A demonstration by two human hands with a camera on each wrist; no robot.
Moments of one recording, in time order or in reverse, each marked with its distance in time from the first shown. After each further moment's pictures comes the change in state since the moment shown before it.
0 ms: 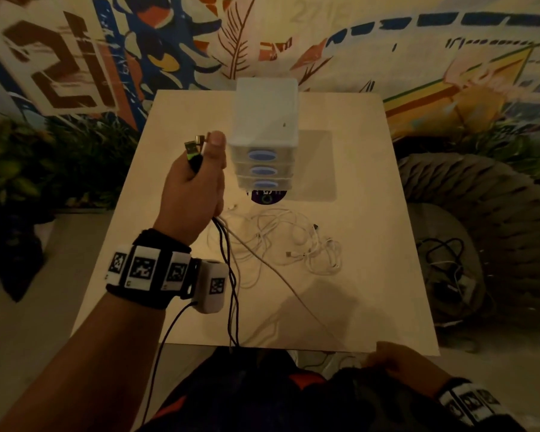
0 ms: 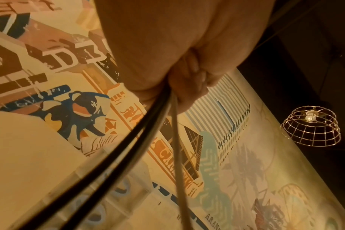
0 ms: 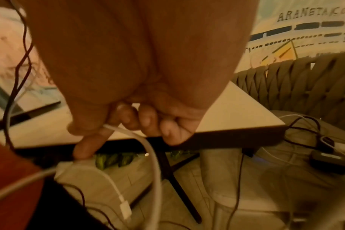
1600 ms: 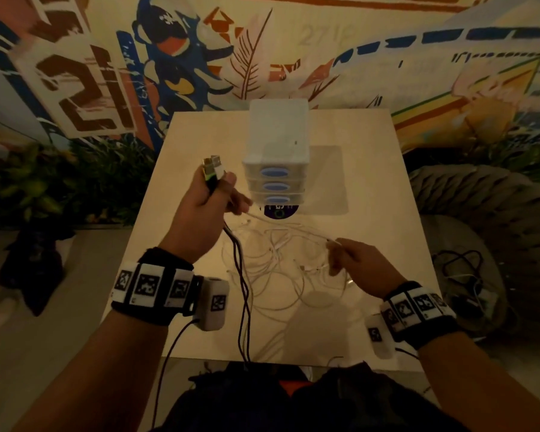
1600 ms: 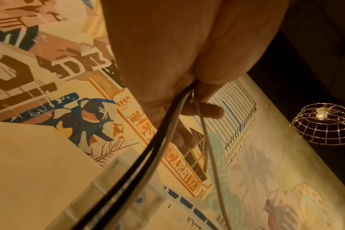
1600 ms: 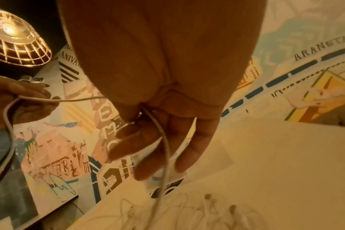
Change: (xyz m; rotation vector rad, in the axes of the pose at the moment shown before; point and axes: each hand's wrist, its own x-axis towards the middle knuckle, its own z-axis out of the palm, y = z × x) left_hand 0.001 -0.010 -0.021 0.133 -0.069 0.072; right_hand 0.050 -0.159 -0.107 0.174 0.543 -0.418
